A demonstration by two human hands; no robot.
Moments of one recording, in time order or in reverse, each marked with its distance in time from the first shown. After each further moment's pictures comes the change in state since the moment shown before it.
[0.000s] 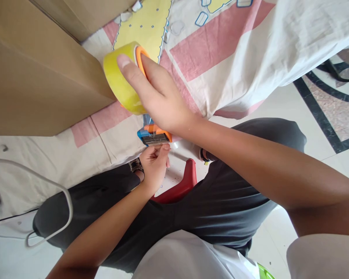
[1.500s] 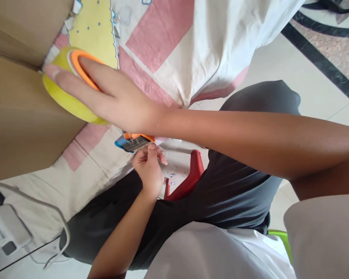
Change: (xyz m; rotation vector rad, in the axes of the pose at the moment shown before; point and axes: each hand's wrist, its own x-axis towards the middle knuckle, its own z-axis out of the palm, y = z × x) left_hand -0.002 0.004 -0.001 0.033 0.020 -0.073; right_hand 0.003 -0.001 0.001 0.082 0.004 0.093
